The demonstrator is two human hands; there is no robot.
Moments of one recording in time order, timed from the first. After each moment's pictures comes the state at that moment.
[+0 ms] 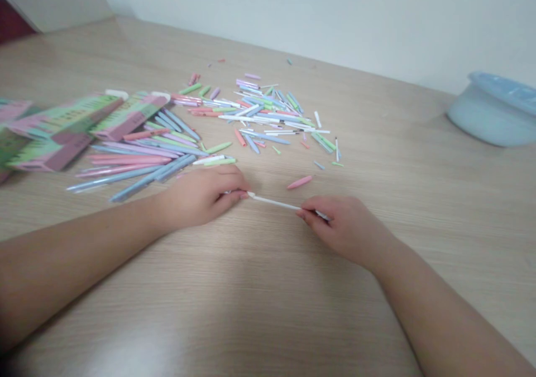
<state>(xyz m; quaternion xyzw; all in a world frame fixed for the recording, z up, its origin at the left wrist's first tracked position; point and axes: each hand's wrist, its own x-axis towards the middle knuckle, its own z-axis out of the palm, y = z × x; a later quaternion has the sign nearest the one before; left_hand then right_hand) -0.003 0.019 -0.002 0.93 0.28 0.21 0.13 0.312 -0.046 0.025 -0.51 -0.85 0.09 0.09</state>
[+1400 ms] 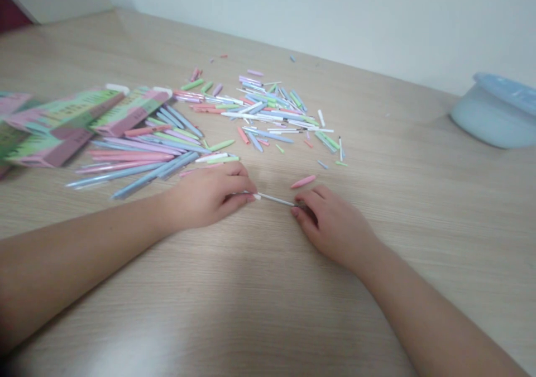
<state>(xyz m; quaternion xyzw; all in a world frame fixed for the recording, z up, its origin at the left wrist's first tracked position) 0.000 0.017 -0.004 0.92 0.30 0.20 0.14 0.291 -0.044 0.008 -0.53 -0.84 0.06 0.07</state>
